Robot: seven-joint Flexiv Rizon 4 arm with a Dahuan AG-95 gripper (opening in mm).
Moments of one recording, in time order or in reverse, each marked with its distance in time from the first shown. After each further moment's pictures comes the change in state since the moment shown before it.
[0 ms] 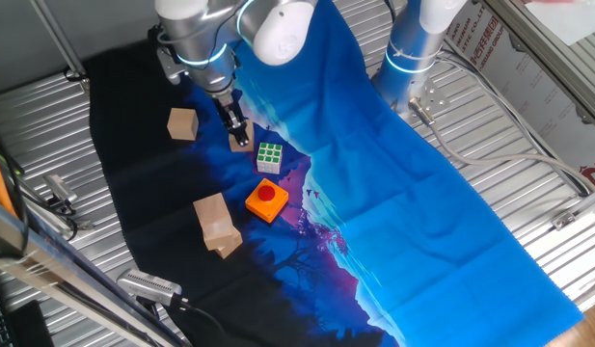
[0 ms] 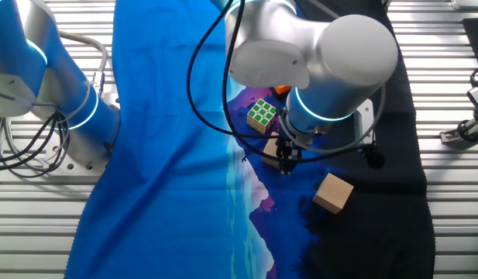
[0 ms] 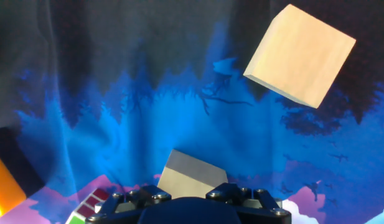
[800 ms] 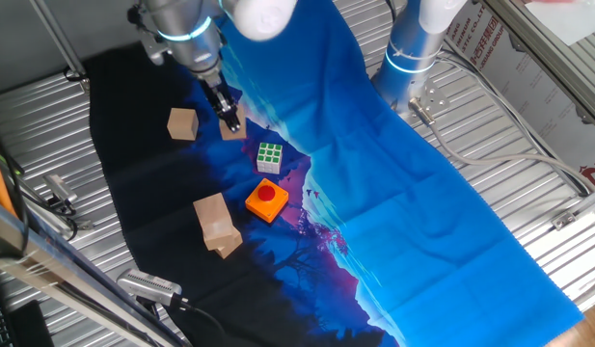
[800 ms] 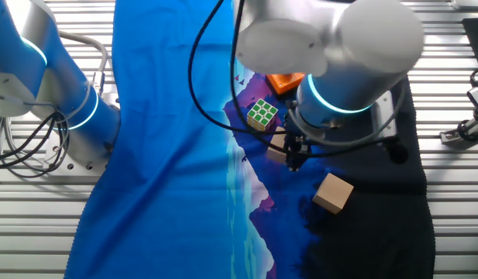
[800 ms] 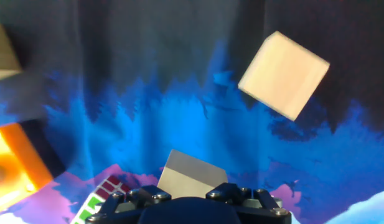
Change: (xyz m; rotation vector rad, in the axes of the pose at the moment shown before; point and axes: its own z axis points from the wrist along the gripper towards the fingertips) arm -0.011 0.000 -0.068 -0.019 0.020 -0.048
